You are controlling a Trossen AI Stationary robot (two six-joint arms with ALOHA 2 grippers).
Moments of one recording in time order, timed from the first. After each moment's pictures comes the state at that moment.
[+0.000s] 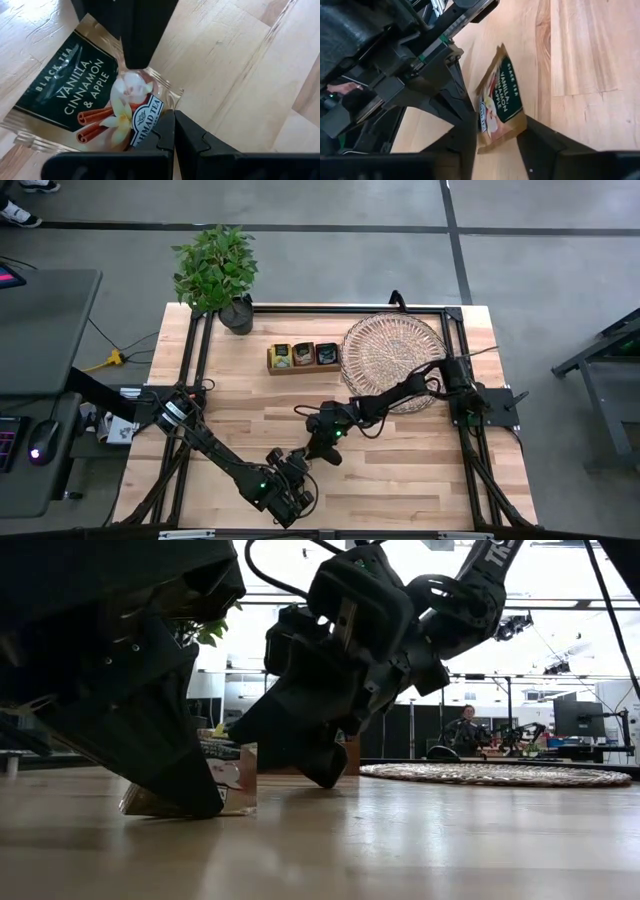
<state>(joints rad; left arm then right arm) -0.73 2.17 1.35 -0.55 -0.58 -1.34 0.16 2.15 1.12 0.52 -0.46 0.52</state>
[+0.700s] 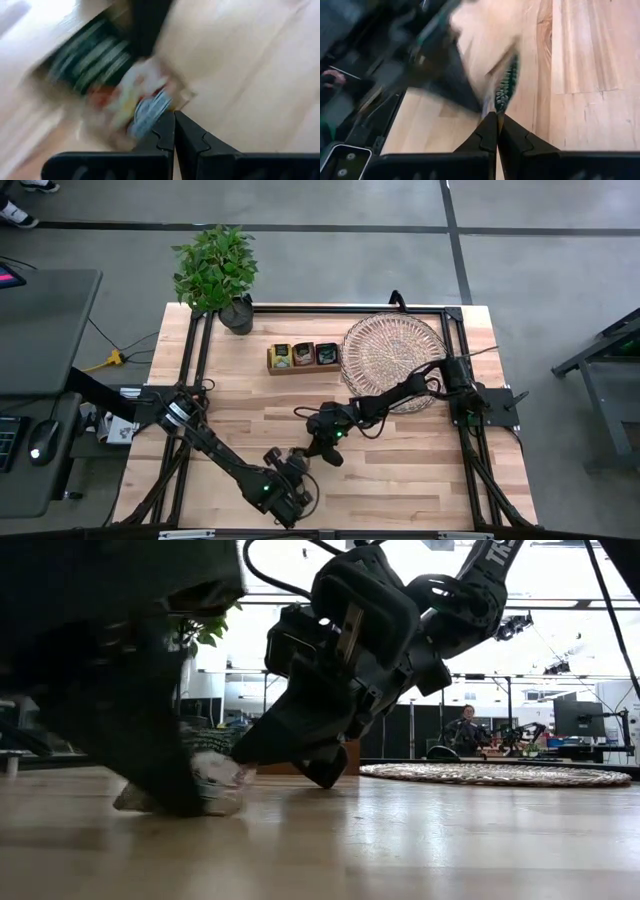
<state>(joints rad) -0.73 2.14 1.44 -0.73 -0.57 -1.34 0.16 2.15 1.12 0.50 -0.45 0.46</state>
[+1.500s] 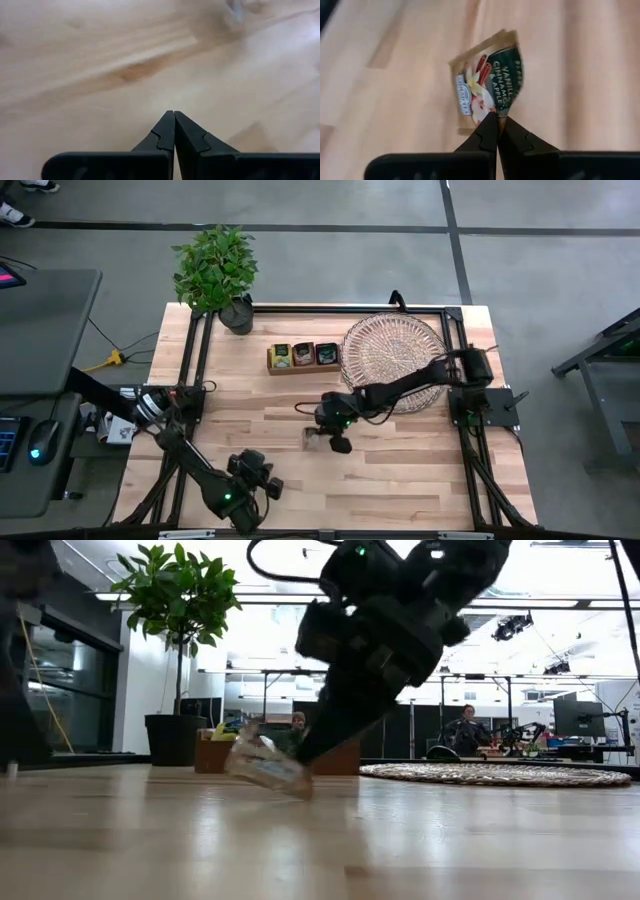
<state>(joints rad) -0.90 1.97 1.25 -0.87 -0.71 -2.12 0.11 1.97 1.12 0.06 -0.22 0.14</state>
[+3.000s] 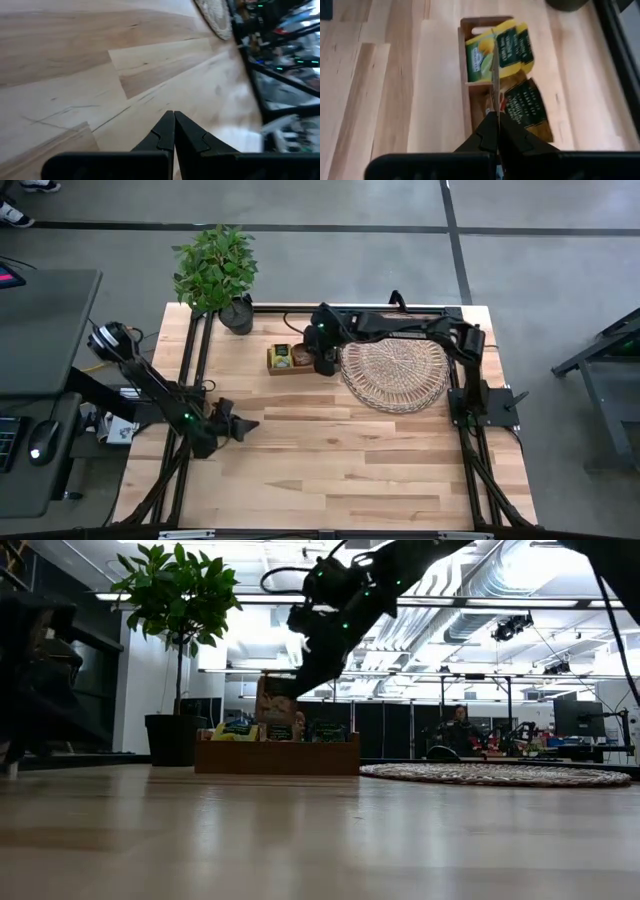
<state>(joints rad) -0.85 1.22 0.14 0.26 -0.90 -1.81 -0.32 1.99 1.58 -0.42 -0.16 -0.24</state>
